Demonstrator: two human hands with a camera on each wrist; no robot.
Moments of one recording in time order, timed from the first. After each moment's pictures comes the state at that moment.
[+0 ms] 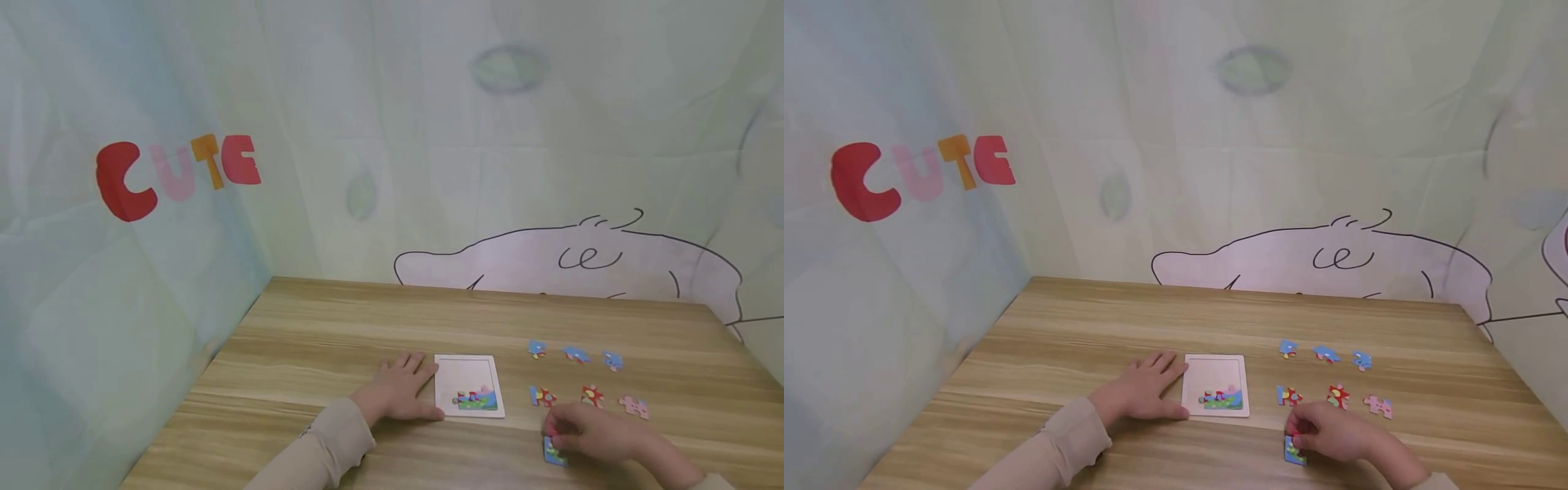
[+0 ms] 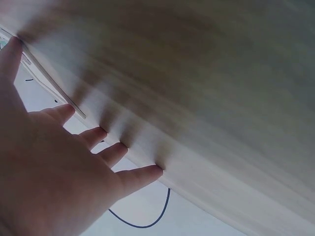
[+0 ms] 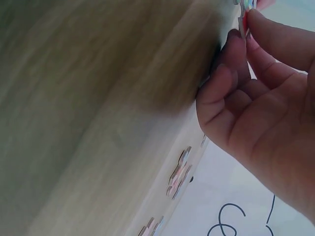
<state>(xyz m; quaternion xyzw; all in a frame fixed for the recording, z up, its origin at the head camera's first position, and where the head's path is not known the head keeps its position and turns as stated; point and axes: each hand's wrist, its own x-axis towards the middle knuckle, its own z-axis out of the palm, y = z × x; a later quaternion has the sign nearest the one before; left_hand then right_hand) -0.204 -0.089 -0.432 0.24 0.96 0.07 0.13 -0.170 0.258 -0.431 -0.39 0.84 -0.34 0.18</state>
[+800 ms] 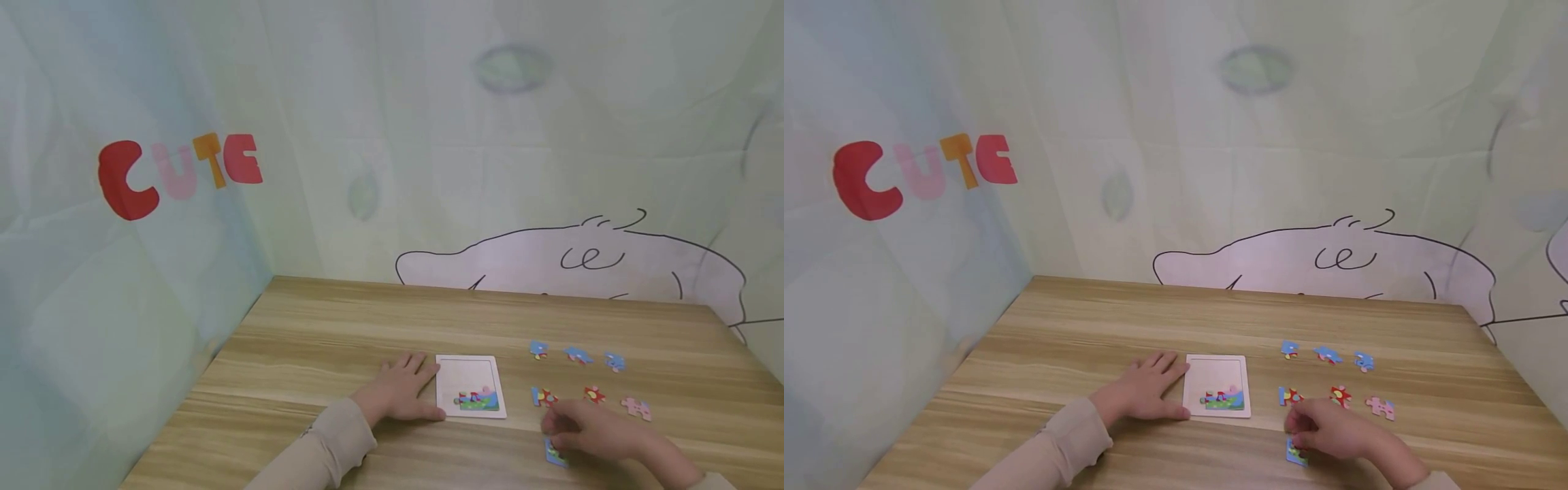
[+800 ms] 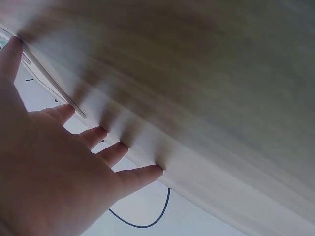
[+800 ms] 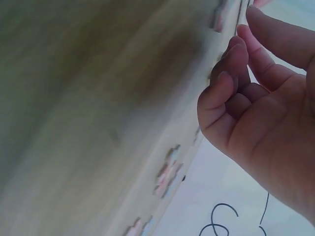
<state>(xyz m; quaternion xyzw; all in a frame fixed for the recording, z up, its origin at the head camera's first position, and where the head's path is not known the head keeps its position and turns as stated) -0.199 -0.088 -0.428 0.24 0.96 0.08 0.12 -0.172 0.257 -0.429 -0.34 0.86 -0.34 0.18</state>
